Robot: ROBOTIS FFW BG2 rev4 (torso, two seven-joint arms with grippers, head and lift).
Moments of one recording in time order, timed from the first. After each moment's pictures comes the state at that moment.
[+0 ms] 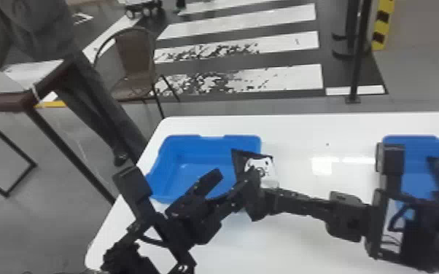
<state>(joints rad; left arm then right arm) 0.58 0.06 0.16 -2.43 0.60 0.60 -0.23 -0.12 -0.25 0.42 -1.63 -0.83 0.64 0.89</state>
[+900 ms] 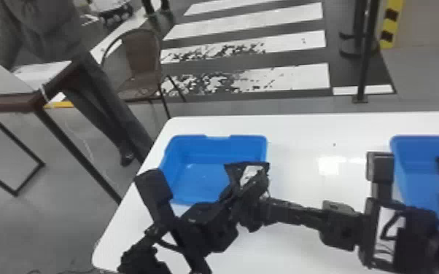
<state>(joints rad) 0.60 0.07 0.11 -2.46 0.59 0.67 -0.16 -0.14 -0.26 0.50 -1.59 -0.90 0.61 0.88</state>
